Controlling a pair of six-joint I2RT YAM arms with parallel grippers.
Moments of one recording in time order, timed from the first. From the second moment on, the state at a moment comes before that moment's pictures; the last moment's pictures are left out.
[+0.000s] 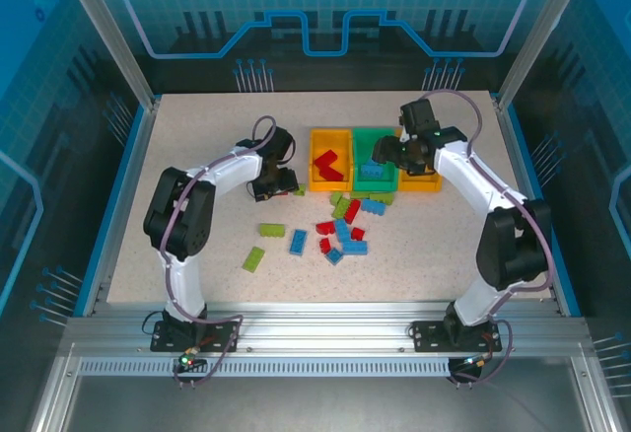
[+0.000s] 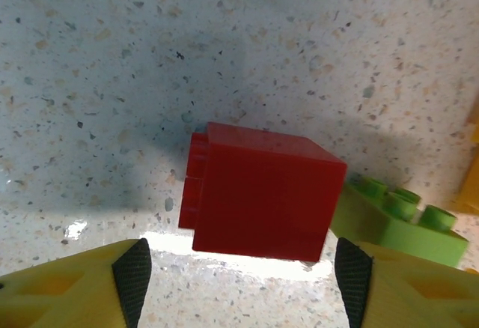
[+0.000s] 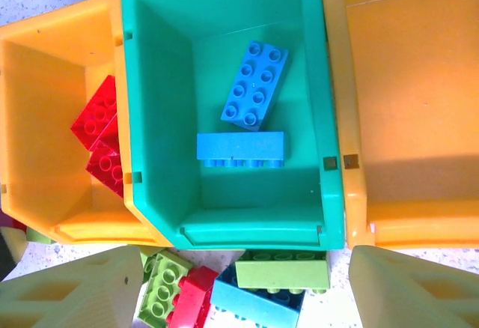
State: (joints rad) left arm -0.37 1.97 1.39 -0.73 -0.01 -0.69; right arm 0.26 1.66 1.37 -0.71 -0.07 0.48
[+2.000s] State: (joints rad) left arm -0.54 2.13 1.86 -0.74 -0.01 -0.61; right arm 0.26 1.46 0.97 -0.68 -0.14 0.50
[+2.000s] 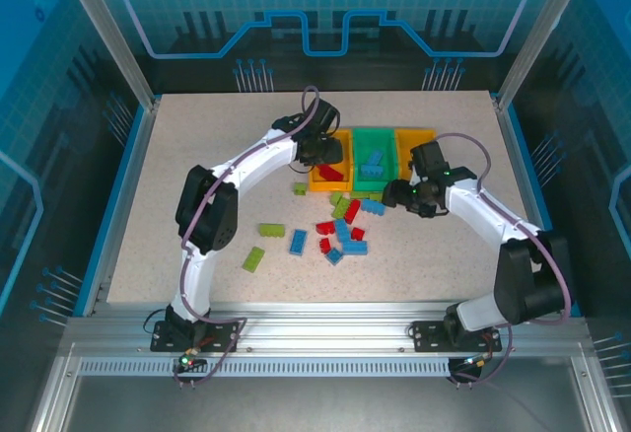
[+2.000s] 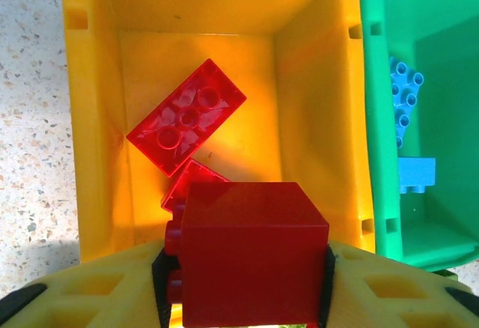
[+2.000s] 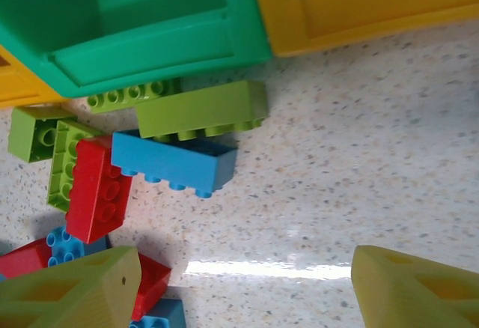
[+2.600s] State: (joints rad) left arm -0.54 1.95 1.69 -0.70 -0.01 -0.61; right arm 0.34 1.65 1.03 -0.61 -0.15 0.58
